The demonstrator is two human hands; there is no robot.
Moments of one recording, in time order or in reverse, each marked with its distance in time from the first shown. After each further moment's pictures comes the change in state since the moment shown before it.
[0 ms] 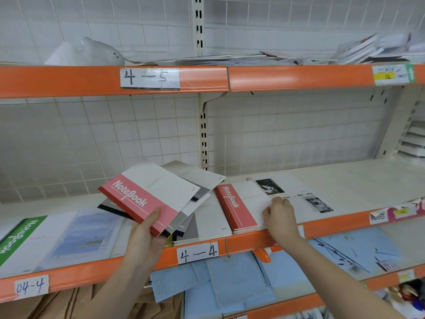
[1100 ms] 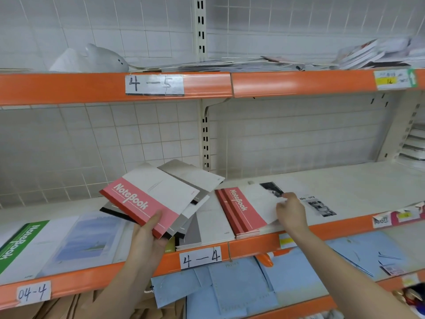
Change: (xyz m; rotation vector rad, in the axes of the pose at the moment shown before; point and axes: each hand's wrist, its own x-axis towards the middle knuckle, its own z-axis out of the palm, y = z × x) left_hand 0.008 0.003 0.000 -0.001 0.032 0.002; right_hand 0.017 0.003 -0.024 0.420 -0.044 0.226
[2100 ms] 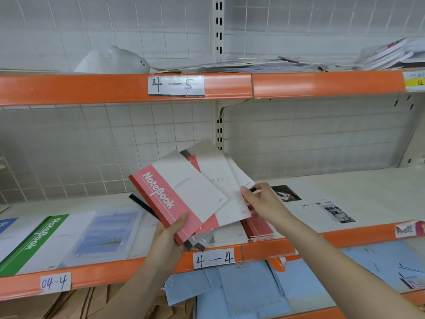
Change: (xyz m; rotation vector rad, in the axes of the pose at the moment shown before) left_hand -0.012 -0.003 0.001 0.152 -0.099 -0.027; right_hand -0.040 -0.087 0.022 0.231 -0.426 -0.121
